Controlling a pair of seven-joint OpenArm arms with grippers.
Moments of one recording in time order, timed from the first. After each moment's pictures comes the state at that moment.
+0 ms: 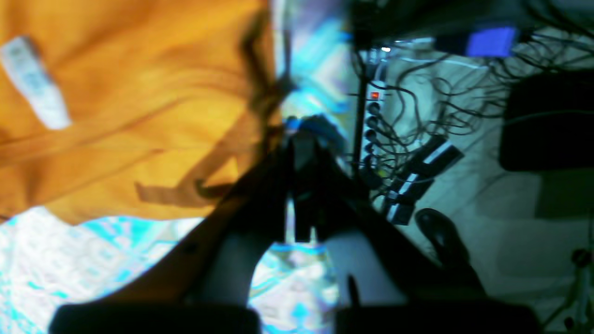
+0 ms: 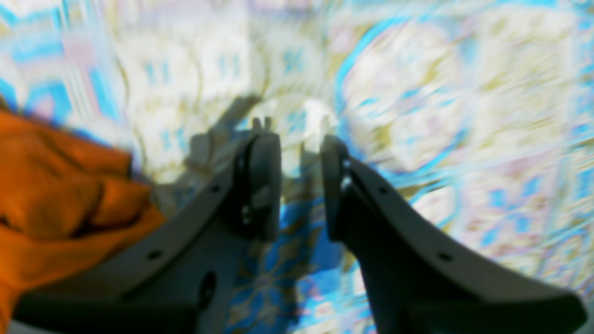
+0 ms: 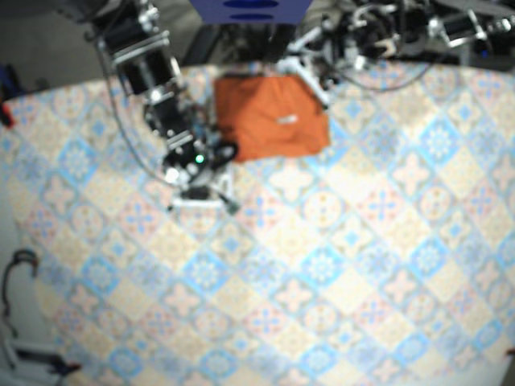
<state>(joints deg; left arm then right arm) 5.8 -37.3 61.0 105.7 9.0 -23.1 49.3 8.1 2.3 -19.6 70.3 -16.4 20.7 -45.4</state>
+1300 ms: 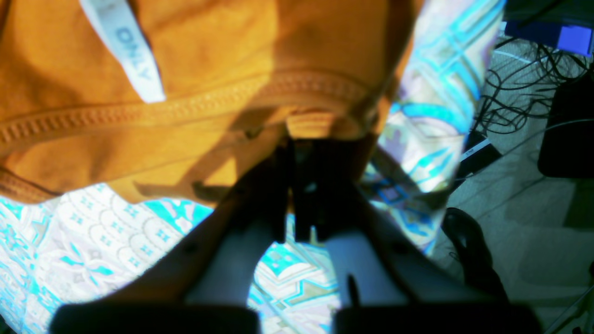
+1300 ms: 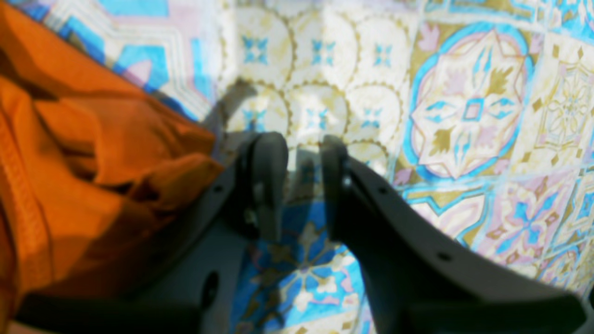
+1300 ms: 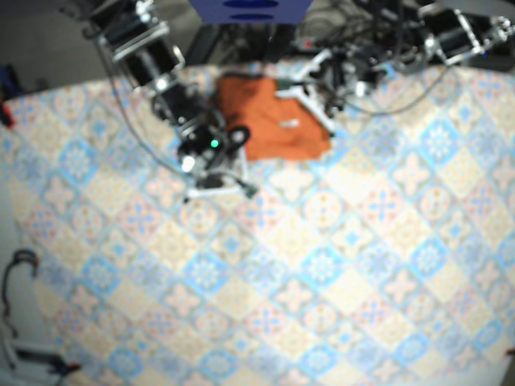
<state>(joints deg) 0.2 -35.3 58.3 100.4 8.5 -23.3 49.2 5.8 3.5 -27.4 73.2 -16.6 20.8 -50.0</state>
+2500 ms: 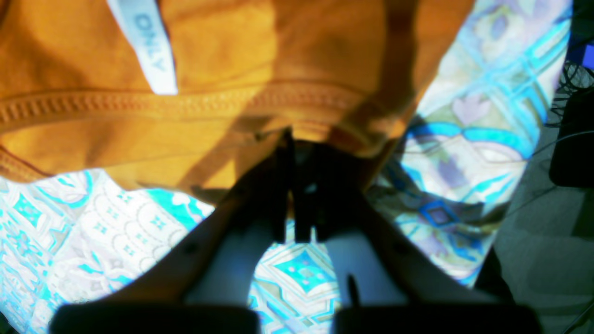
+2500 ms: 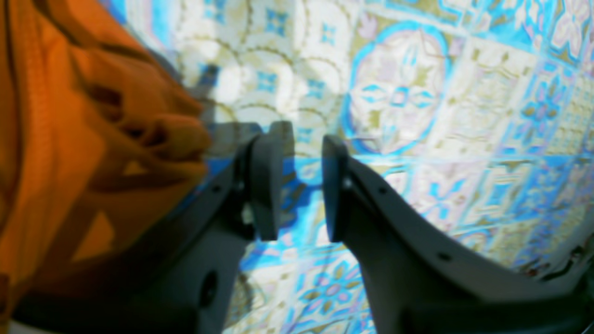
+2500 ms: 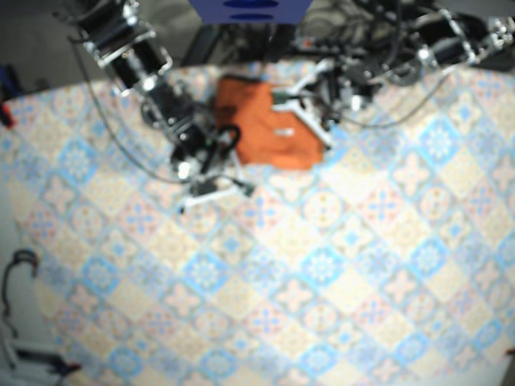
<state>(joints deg) -3.5 -33.4 58.3 97.0 7.7 -23.4 48.4 7.0 7.3 -30.9 82.8 -16.0 26.7 -58.5</state>
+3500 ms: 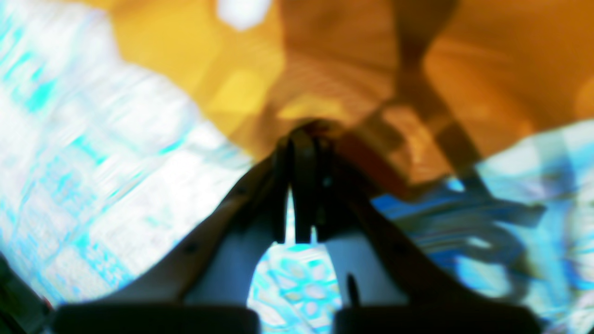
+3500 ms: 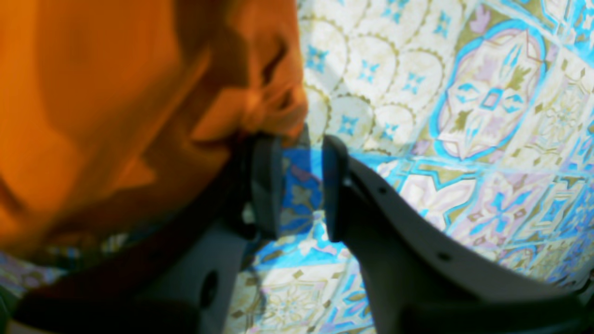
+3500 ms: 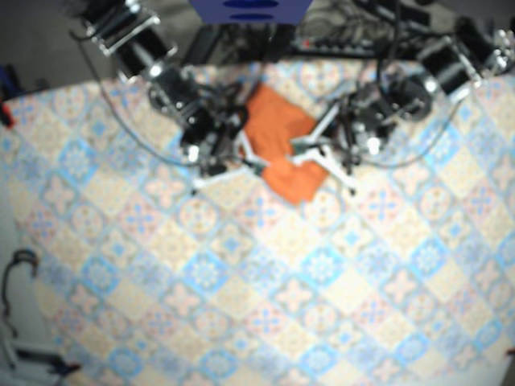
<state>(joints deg) -11.2 -33.5 53.2 89.3 4.5 -23.0 45.6 3.9 6.5 -33.2 83.0 -16.0 26.8 -58.9</state>
